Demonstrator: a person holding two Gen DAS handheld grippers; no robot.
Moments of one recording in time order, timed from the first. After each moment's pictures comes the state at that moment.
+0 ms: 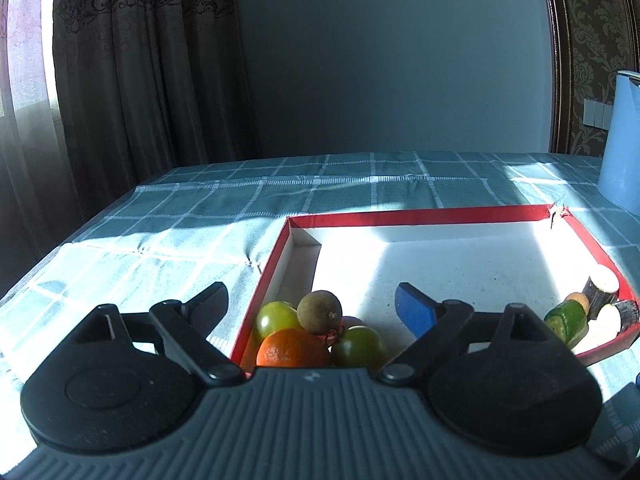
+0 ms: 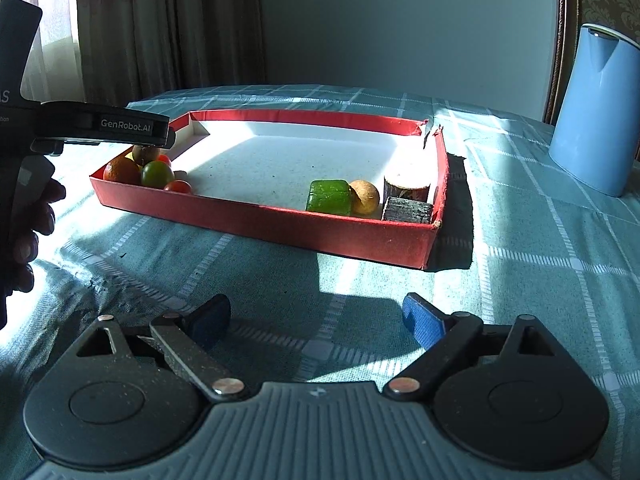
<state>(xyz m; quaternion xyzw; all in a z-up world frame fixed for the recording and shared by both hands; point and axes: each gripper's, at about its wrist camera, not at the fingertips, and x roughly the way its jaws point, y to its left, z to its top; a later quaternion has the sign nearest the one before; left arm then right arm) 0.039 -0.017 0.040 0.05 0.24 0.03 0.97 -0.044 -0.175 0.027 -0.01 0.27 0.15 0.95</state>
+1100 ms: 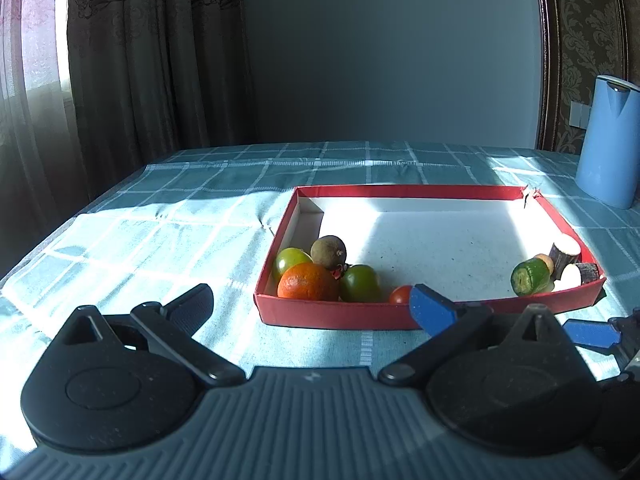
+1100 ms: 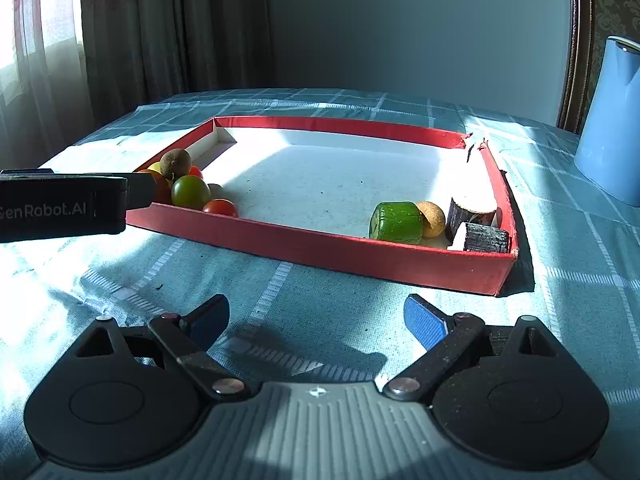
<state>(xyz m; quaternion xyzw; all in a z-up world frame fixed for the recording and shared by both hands) -0.014 -0.002 0.041 0.03 0.25 0.02 0.97 -0.034 -0.125 0.033 -0.01 0.26 0.15 0.95</state>
